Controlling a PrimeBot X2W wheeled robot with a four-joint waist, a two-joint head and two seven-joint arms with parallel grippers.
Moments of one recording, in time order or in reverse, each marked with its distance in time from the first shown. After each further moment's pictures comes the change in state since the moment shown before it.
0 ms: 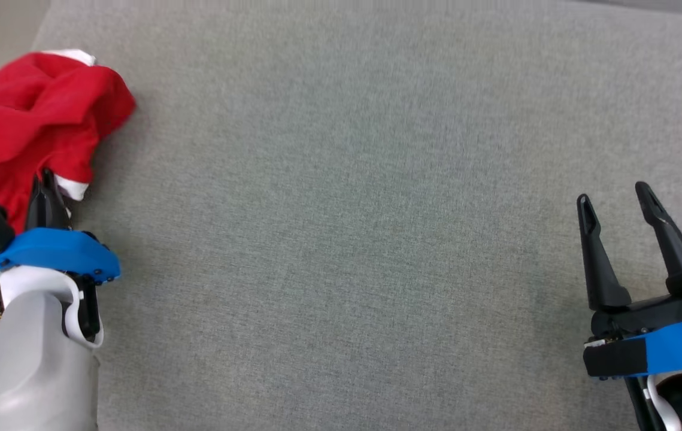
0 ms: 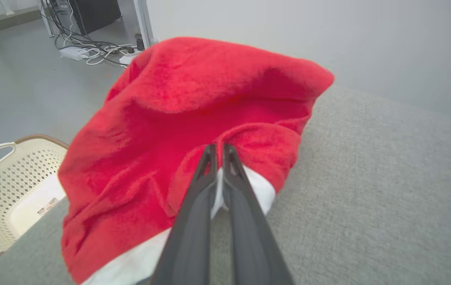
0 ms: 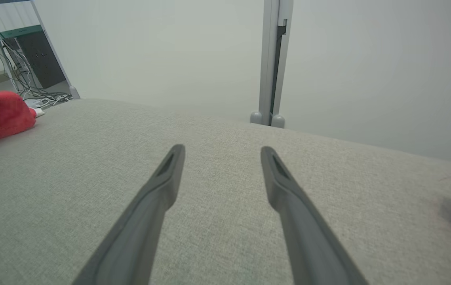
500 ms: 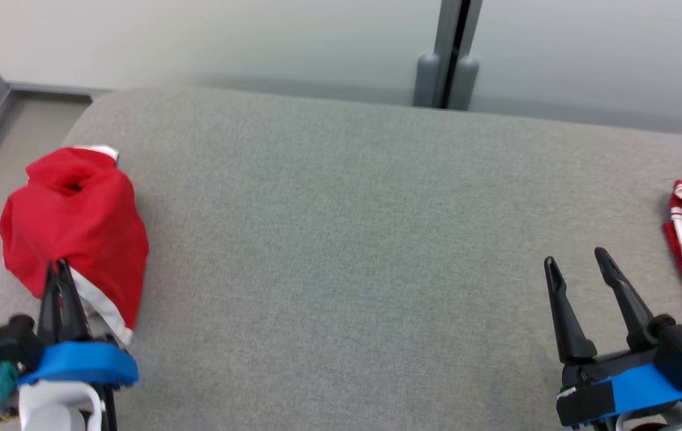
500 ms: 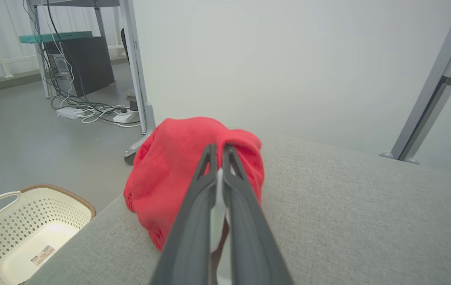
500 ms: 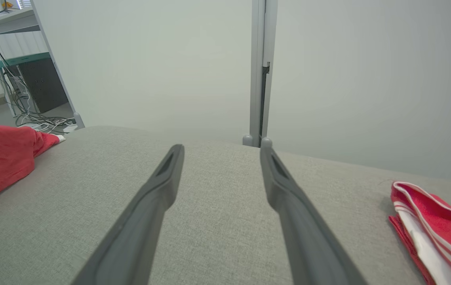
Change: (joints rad) left arm 0.421 -0.066 0.049 -0.469 0.131 0.036 0.000; right arm 0.102 0.049 0.034 0.111 0.023 0.000 -0.057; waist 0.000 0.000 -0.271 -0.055
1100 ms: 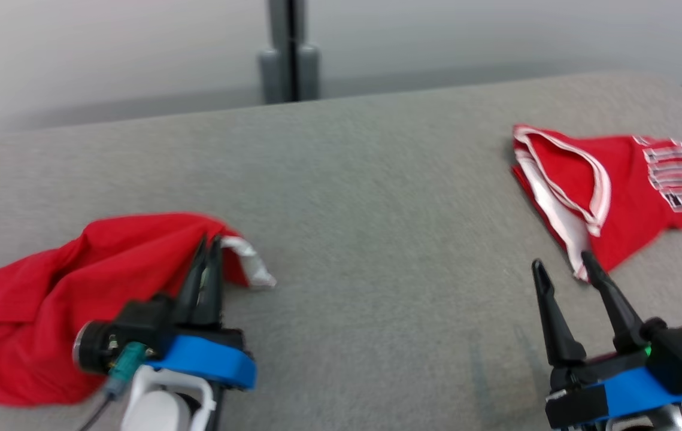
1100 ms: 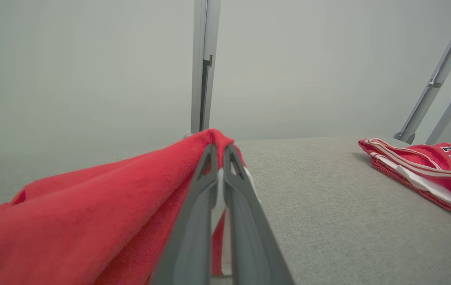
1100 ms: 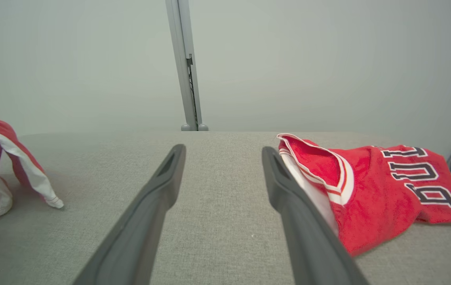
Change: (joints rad) left arm 0.102 -0.065 -0.311 -0.260 0.014 -0.058 0.089; right arm 0.022 0.017 0.025 0.000 0.031 0.000 -0.008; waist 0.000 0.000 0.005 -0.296
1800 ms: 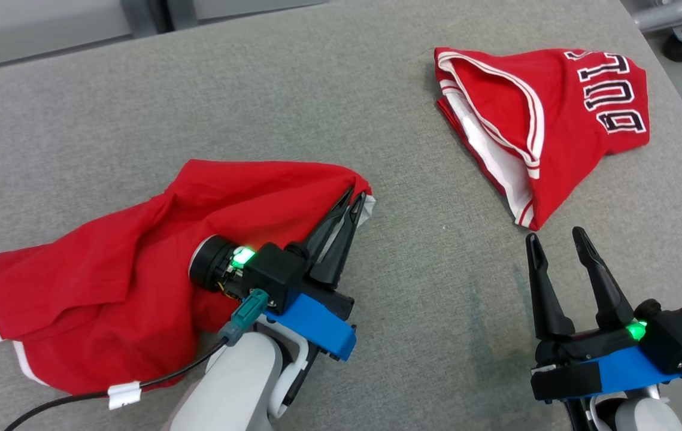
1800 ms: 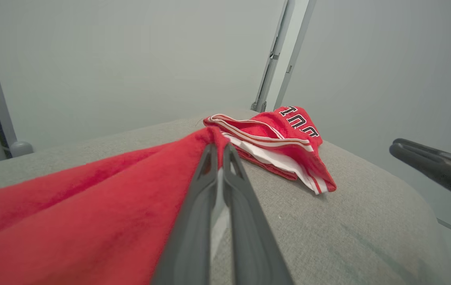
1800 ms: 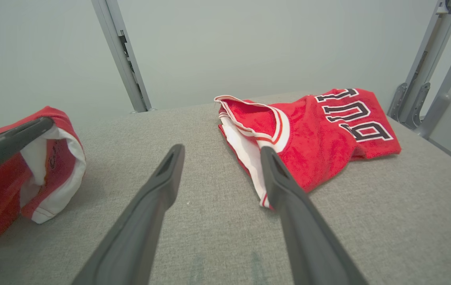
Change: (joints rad) left arm -0.279 -0.006 -0.377 0.101 -0.042 -0.034 -0.001; right arm -0.116 0.003 0.036 0.143 0.095 0.000 -0.147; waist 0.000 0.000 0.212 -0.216
